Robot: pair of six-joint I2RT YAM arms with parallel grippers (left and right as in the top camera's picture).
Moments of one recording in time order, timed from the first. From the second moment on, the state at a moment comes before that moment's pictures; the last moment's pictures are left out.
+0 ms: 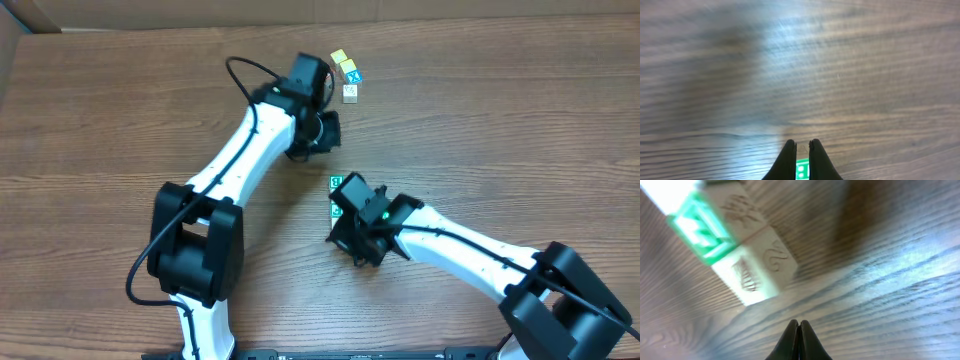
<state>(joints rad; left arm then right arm) -0.37 2.02 1.62 -0.85 0.18 -0.46 0.80 1.71 1.00 -0.56 -0.20 1.37</state>
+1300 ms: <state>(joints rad) -0.35 2.02 1.40 -0.91 0.12 -0.50 0.61 1.88 1.19 -0.54 -0.09 0.73</state>
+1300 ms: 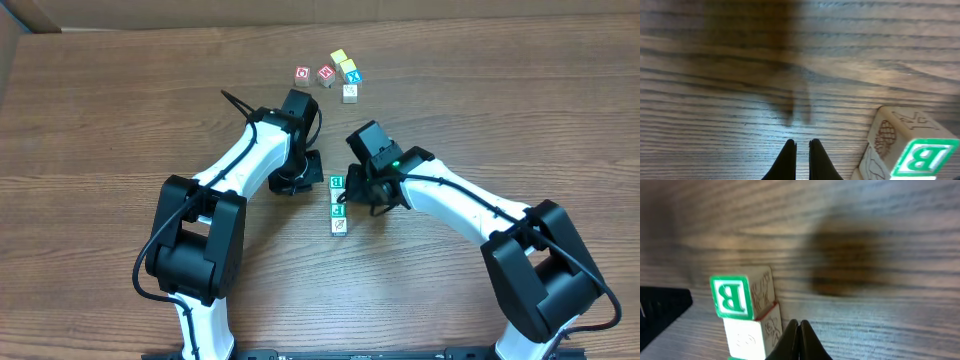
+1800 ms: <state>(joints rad) -0.35 2.02 1.37 -0.87 0.19 -0.51 0.64 1.88 1.19 -0.53 -0.08 0.73</state>
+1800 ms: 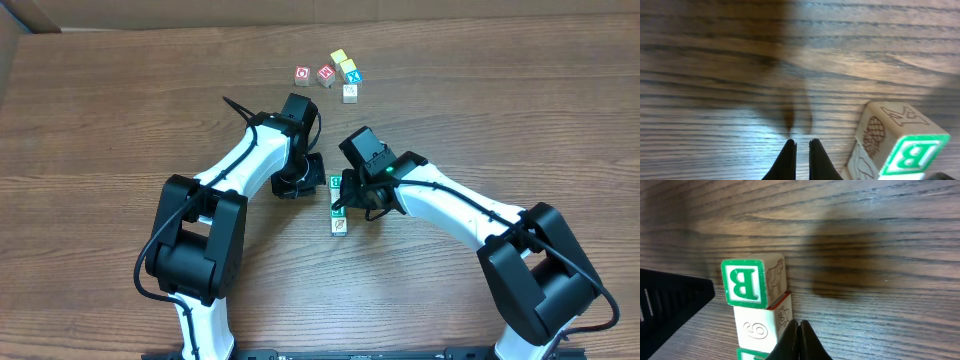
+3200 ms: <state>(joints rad) -0.35 2.02 1.37 -0.85 0.24 -0.52 0.66 1.88 1.17 -0.50 -0.10 0.73</state>
